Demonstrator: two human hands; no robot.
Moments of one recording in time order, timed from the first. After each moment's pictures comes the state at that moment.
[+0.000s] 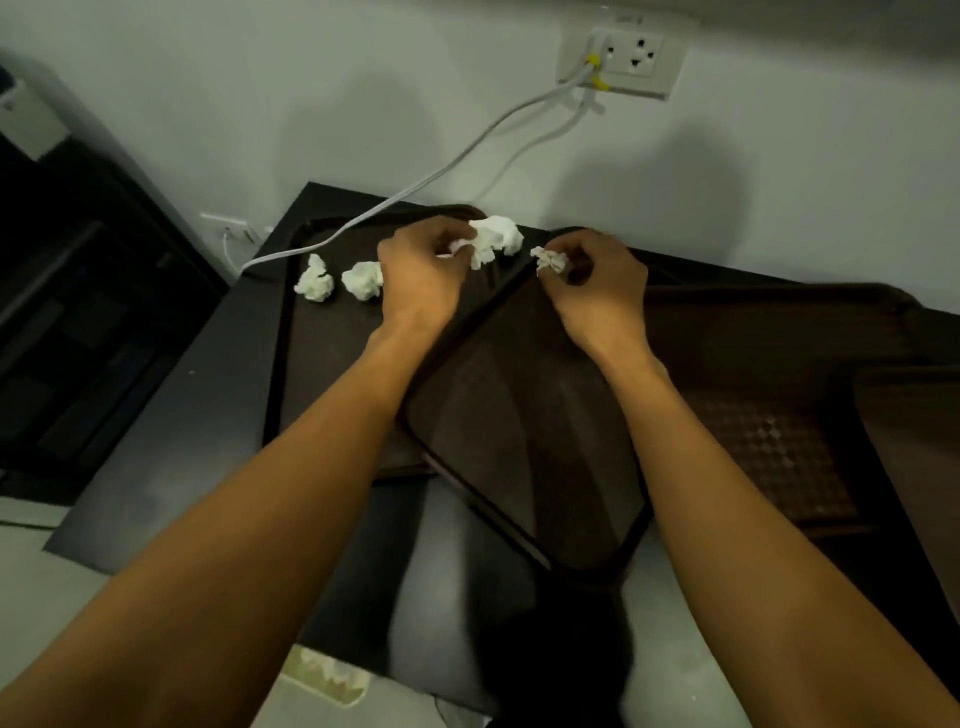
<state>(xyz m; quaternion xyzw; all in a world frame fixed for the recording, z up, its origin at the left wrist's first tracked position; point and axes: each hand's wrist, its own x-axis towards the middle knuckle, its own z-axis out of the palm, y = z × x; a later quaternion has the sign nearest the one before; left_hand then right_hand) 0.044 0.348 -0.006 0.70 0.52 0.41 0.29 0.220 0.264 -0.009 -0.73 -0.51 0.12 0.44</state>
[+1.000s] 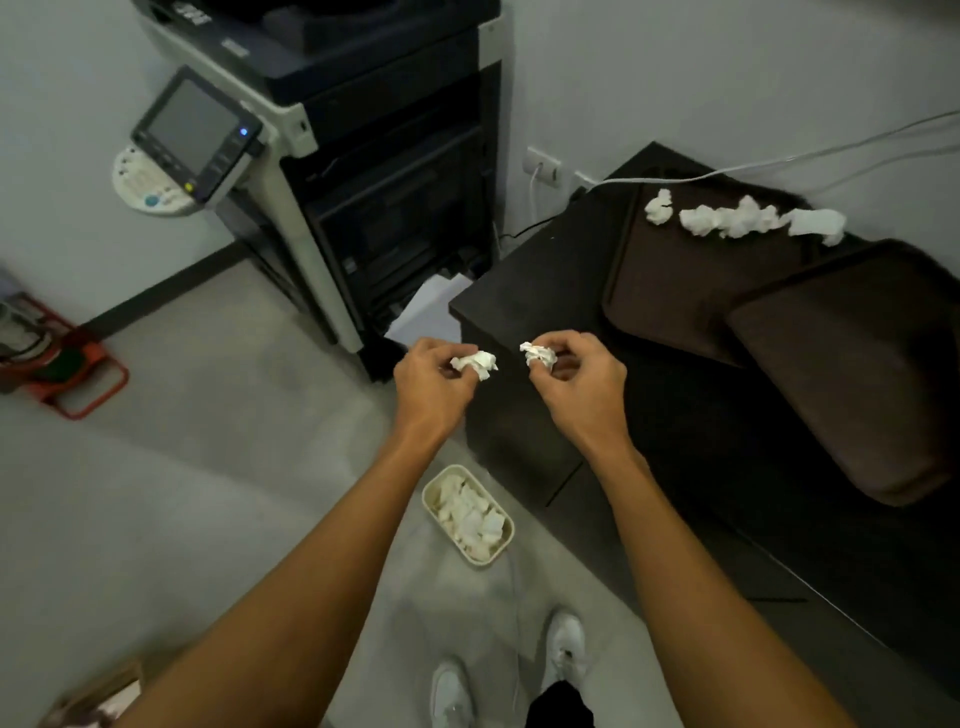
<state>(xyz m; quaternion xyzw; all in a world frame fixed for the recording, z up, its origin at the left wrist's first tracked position) -0.370 0.049 -0.053 0.52 0.69 0.42 0.26 -0.186 0.063 -0.037 -0.57 -0.62 0.33 0.43</state>
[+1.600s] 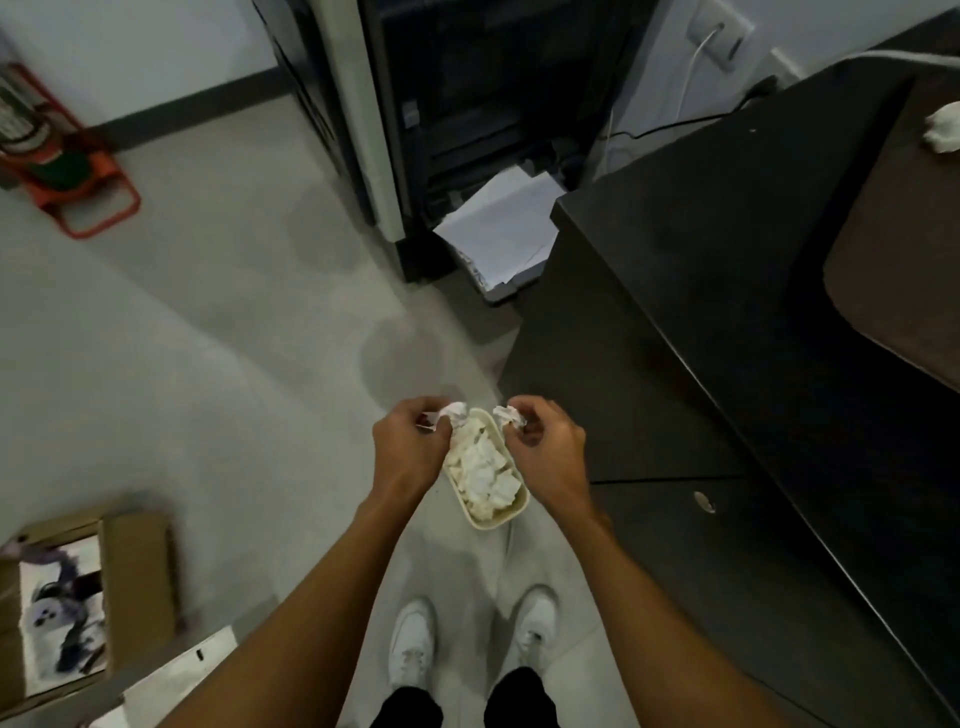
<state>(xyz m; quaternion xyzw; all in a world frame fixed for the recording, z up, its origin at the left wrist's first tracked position) -0.426 -0.002 -0.287 0.32 0.81 0.37 0.32 -0.256 0.064 -0.291 -0.57 -0.65 0.45 0.21</state>
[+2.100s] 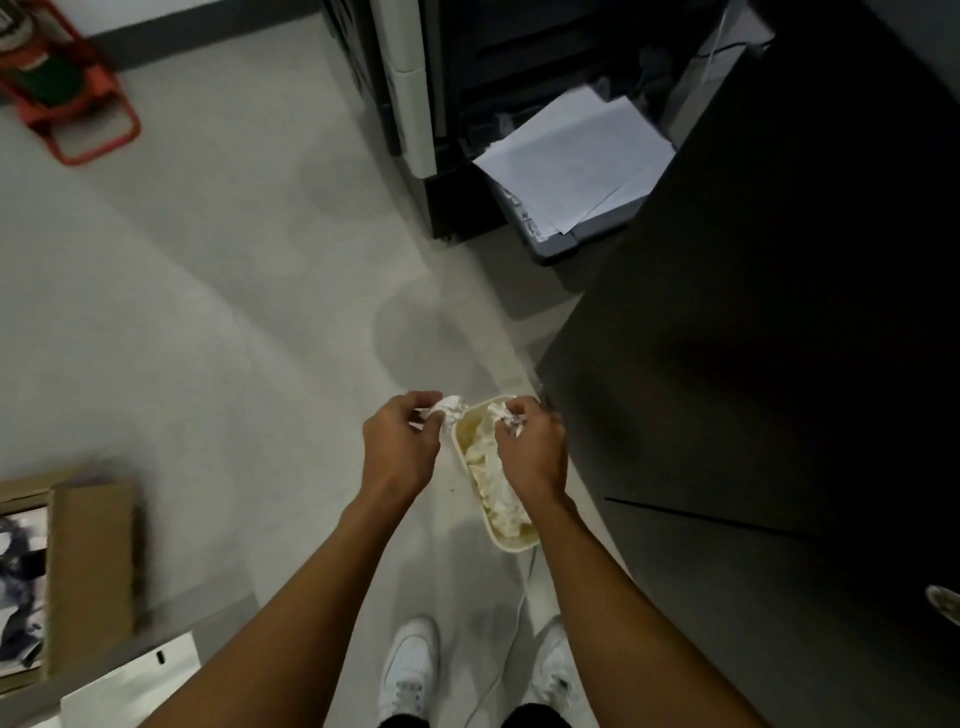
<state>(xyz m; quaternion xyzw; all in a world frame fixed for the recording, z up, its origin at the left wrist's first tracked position) -0.461 -0.004 -0.458 0.27 0.84 0.35 0.31 -0.318 0.076 -0.502 -0.63 -0.66 0.42 0.06</state>
